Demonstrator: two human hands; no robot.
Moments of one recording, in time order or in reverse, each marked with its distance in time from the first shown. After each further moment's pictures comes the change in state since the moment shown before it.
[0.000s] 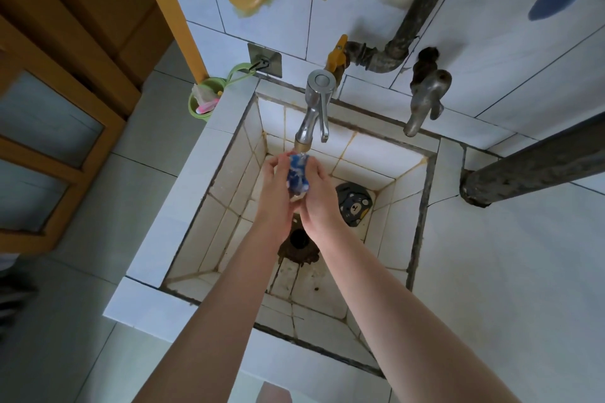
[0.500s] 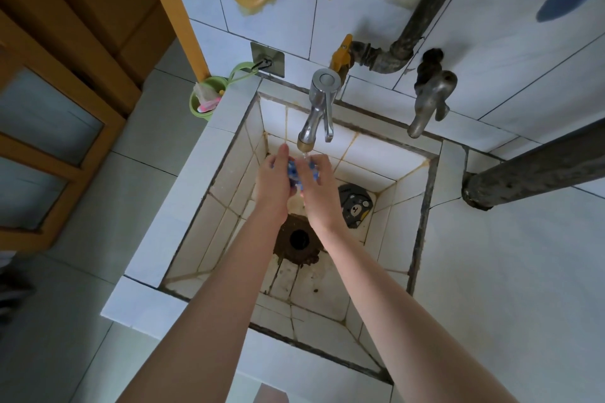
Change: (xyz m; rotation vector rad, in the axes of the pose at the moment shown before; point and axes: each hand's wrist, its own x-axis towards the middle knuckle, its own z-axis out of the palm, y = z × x) left_hand 0.022 0.009 0.003 0.212 0.143 0.038; right_hand 0.004 0.002 -0.004 -0.439 0.013 -0.259
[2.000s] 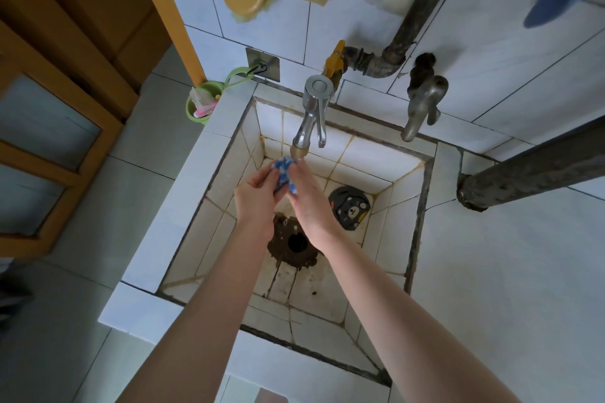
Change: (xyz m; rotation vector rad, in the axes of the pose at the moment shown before) left_hand -0.020 0.002 -0.019 -0.250 0.036 -0.020; right_hand 0.005 0.012 0.001 0.287 -0.265 0.171
